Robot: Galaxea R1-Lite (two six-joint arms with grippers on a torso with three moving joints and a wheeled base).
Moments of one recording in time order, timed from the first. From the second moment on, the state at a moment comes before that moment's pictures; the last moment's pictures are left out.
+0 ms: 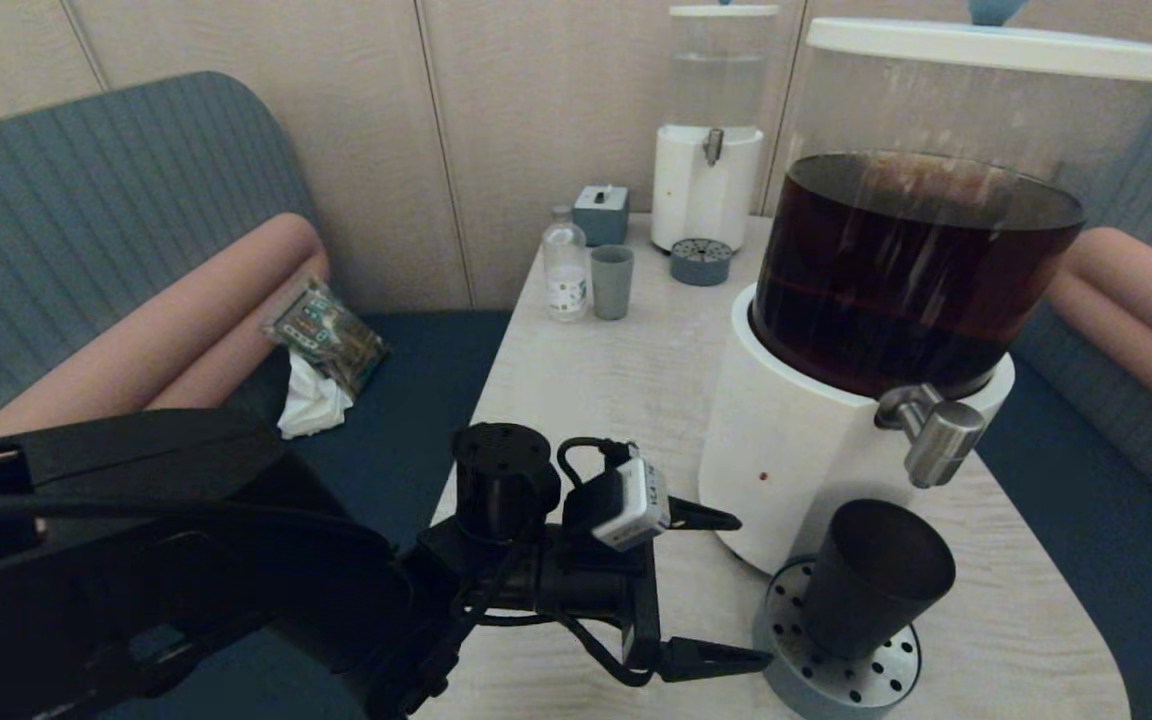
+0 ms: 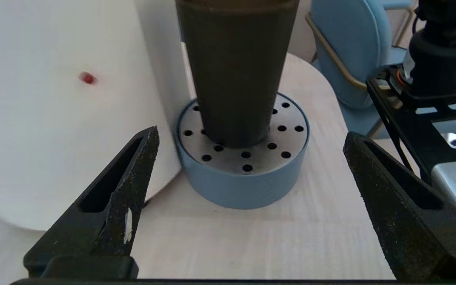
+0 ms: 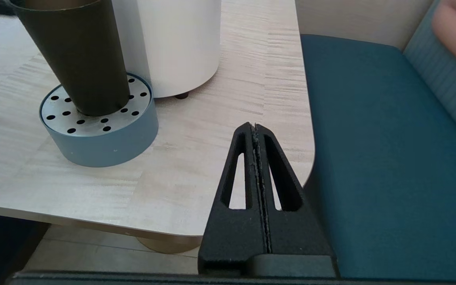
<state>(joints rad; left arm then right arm) -0.70 2.15 -0.83 -1.19 -0.87 0.29 -0.01 0.00 0.00 -0.03 0.01 -0.02</state>
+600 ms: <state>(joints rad) -0.74 2.24 -0.95 -1.19 -0.83 0.25 -0.01 0.00 0.00 -0.03 0.01 -0.02</state>
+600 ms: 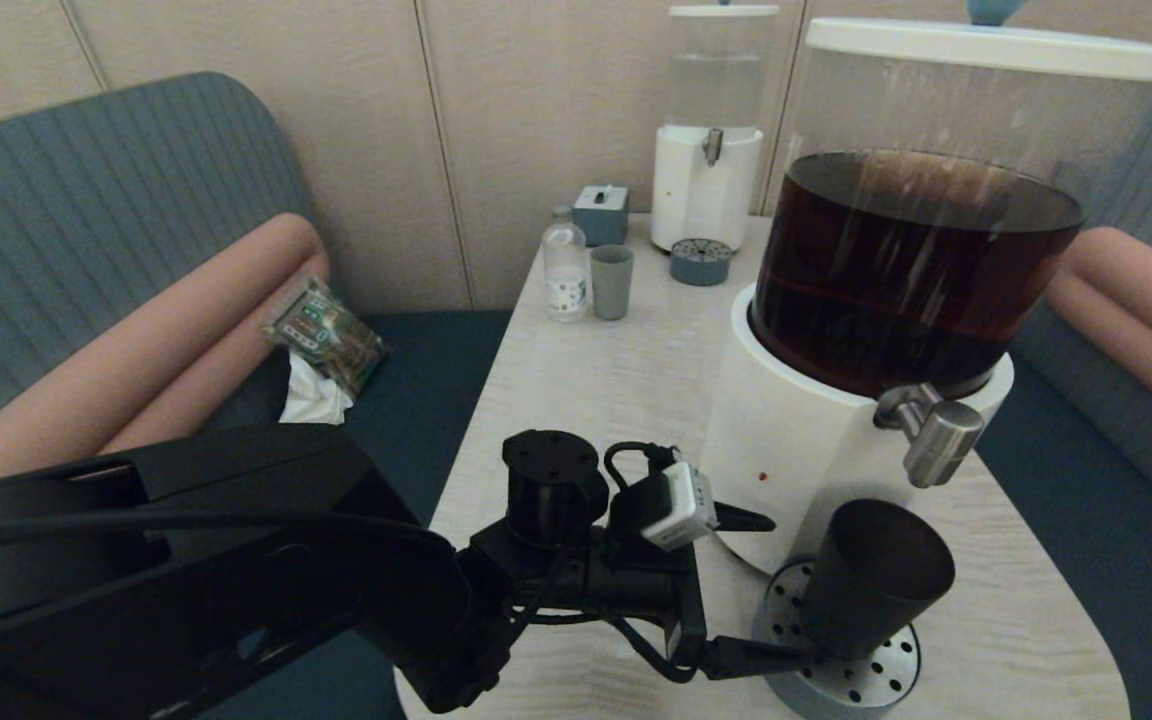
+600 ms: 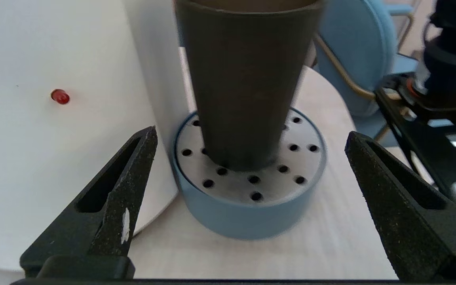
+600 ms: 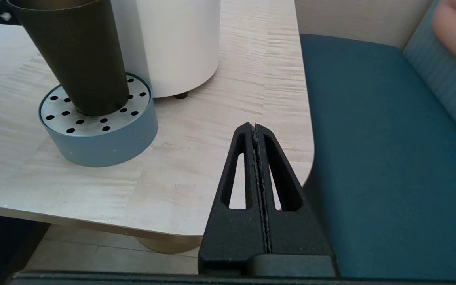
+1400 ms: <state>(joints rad) -0.78 2.29 -1.03 -1.18 -0.83 0.20 -0.01 0.00 0.00 -0.03 0.01 -0.02</state>
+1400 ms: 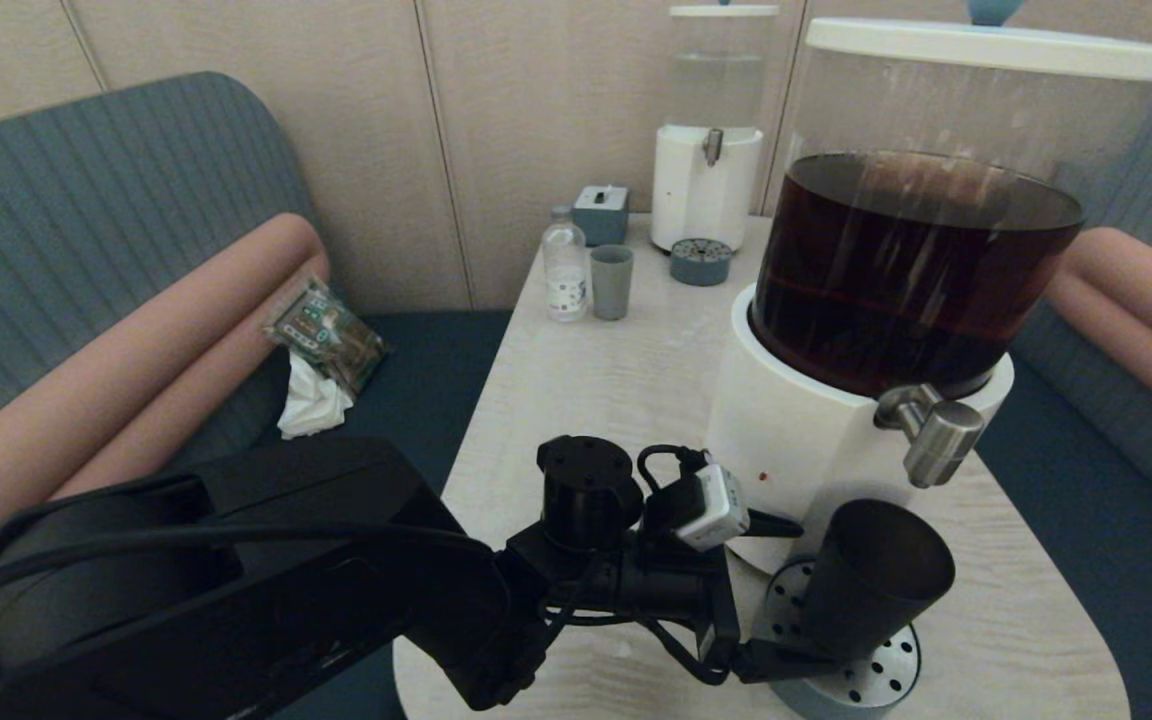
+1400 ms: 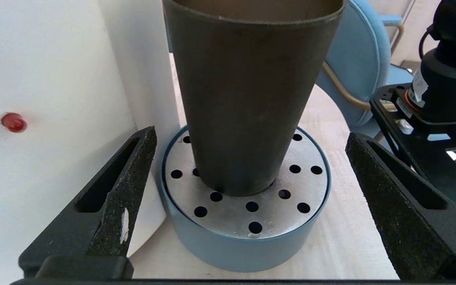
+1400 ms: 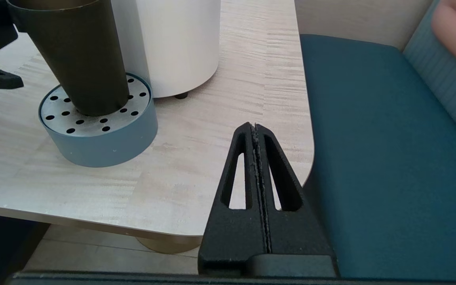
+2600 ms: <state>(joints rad) -0.85 2.36 -1.11 -1.18 -0.80 0.16 -0.01 0.00 0.00 -0.03 0.01 -0.02</state>
